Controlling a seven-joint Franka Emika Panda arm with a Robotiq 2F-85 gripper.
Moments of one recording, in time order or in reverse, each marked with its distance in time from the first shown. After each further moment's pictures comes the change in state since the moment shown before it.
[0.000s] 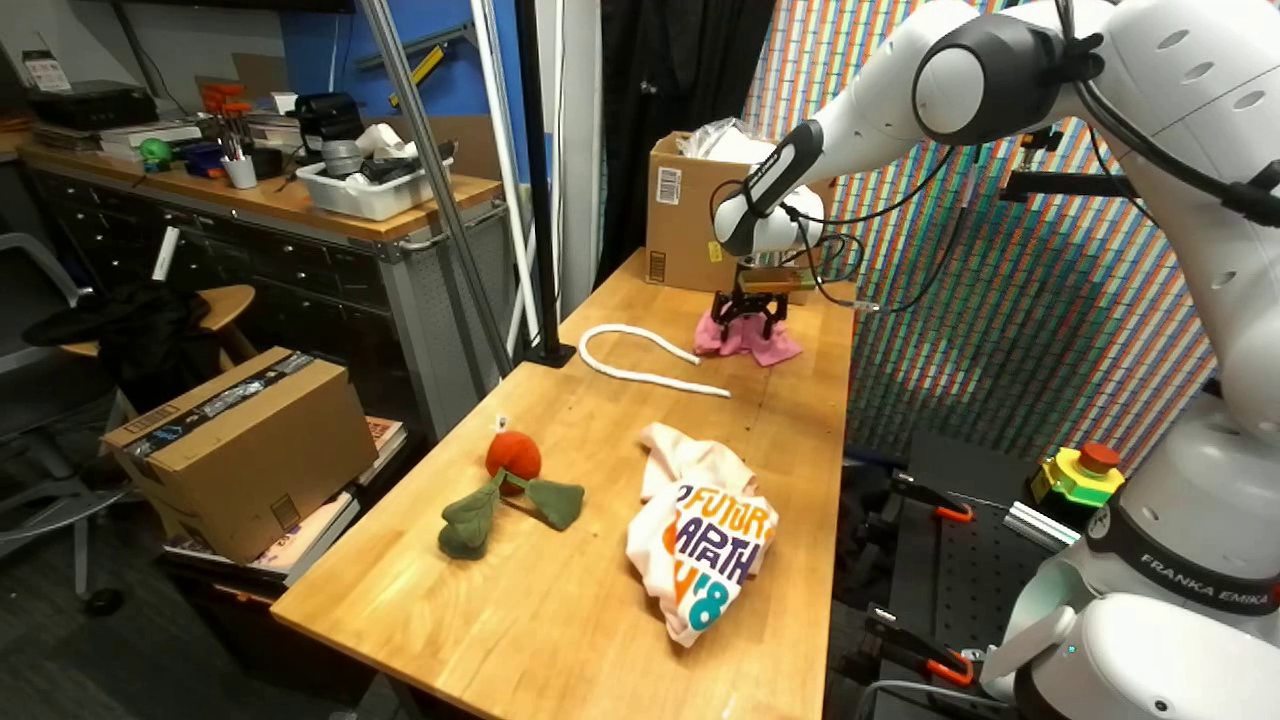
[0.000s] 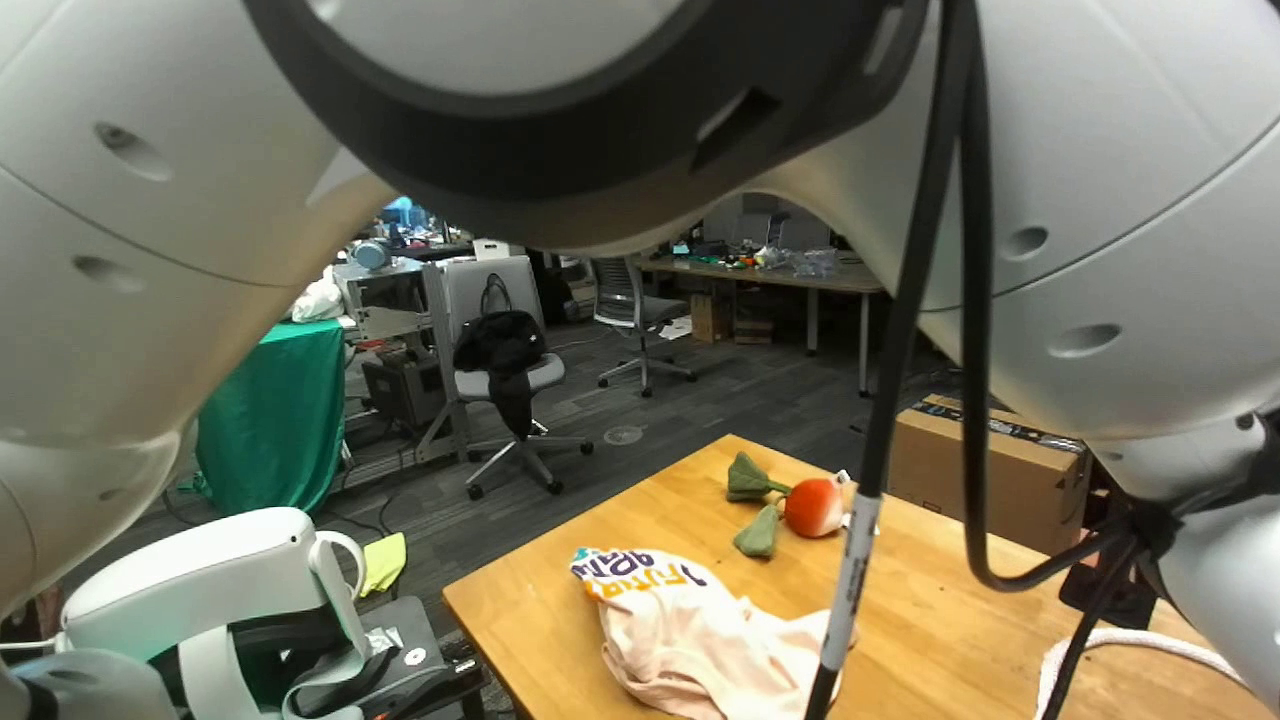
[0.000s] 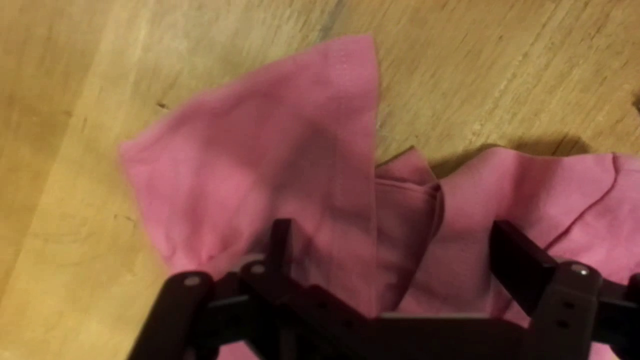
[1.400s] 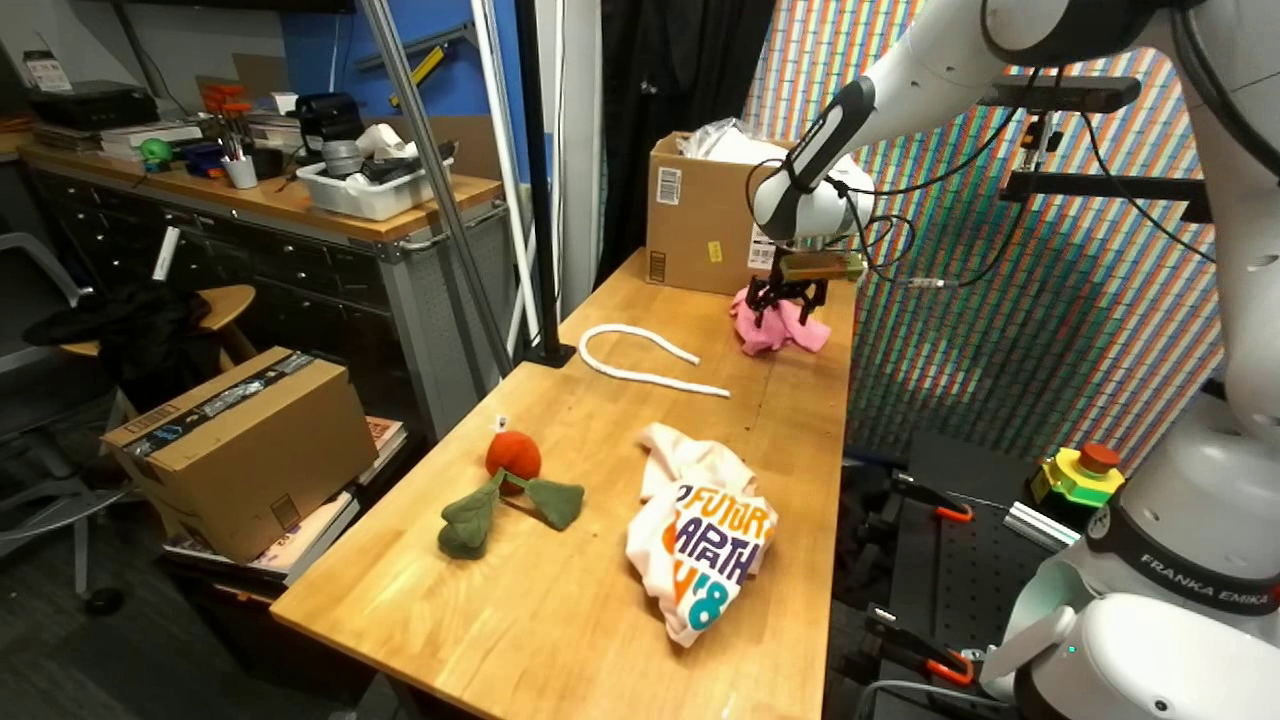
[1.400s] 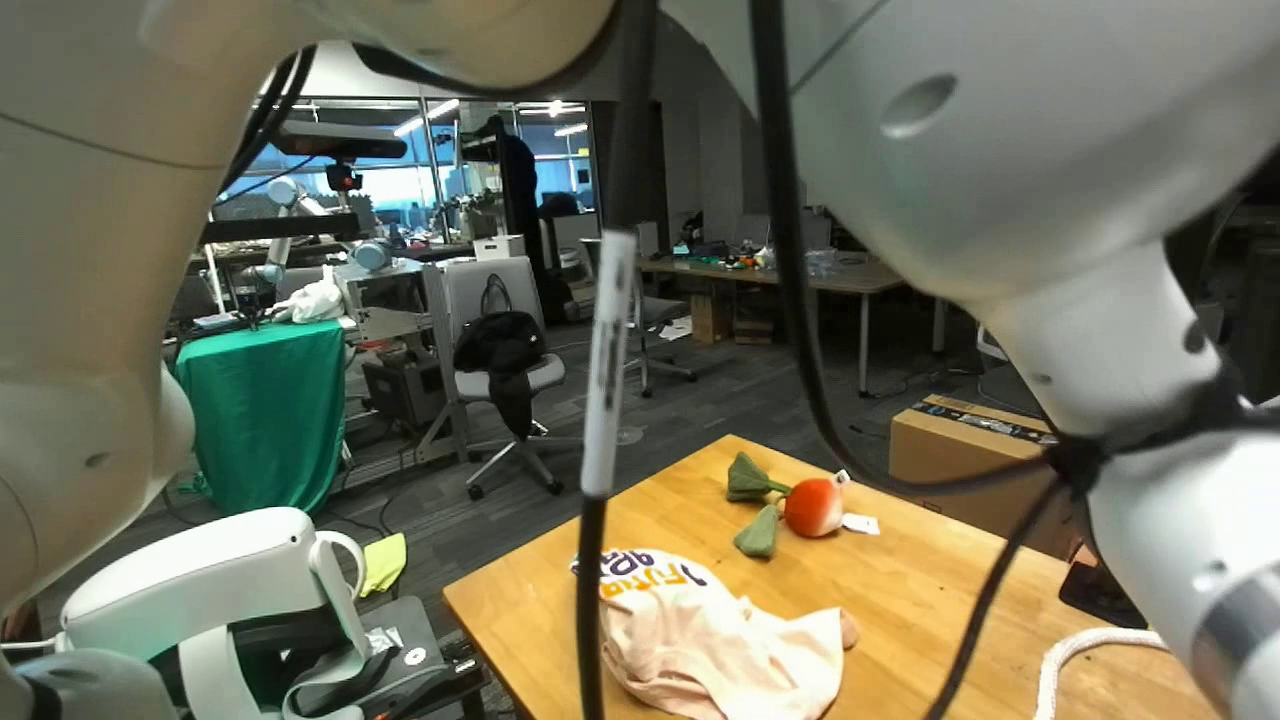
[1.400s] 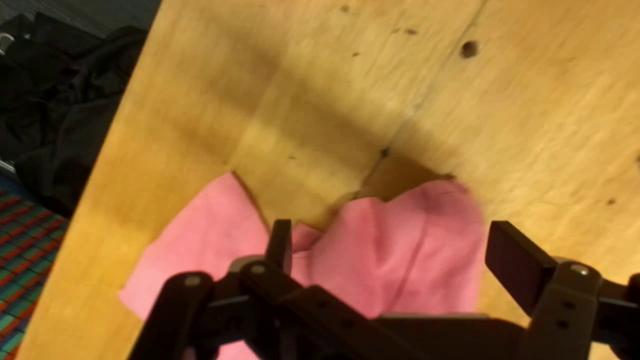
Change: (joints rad) arm 0.022 -0.254 -0.052 -0.335 -0.006 0.136 -0.077
